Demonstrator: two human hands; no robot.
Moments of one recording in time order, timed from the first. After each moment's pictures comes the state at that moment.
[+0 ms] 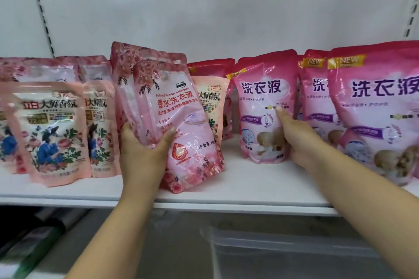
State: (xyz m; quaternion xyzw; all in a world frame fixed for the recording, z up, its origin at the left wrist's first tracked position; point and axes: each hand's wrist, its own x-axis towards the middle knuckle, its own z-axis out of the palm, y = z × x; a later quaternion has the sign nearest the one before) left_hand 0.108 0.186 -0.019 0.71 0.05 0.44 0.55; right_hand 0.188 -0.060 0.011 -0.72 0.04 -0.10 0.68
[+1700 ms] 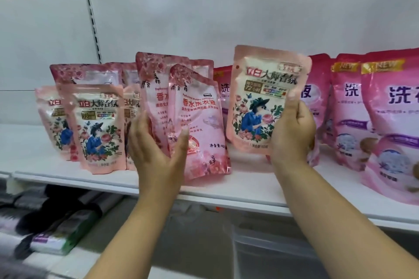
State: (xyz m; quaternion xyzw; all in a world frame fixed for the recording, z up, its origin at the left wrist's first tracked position) left_hand 0.067 0.186 -0.022 0.75 0.02 0.52 0.41; right_hand 0.130 0.020 0.024 -0.57 -0.09 -0.38 0.73
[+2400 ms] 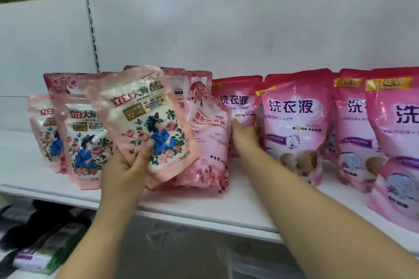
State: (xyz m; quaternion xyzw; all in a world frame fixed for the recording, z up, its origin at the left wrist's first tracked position) left_hand 0.059 0.216 -0.009 0.69 0.05 0.48 0.54; right_hand 0.208 0.068 0.021 -0.71 -0.04 -0.08 0.69
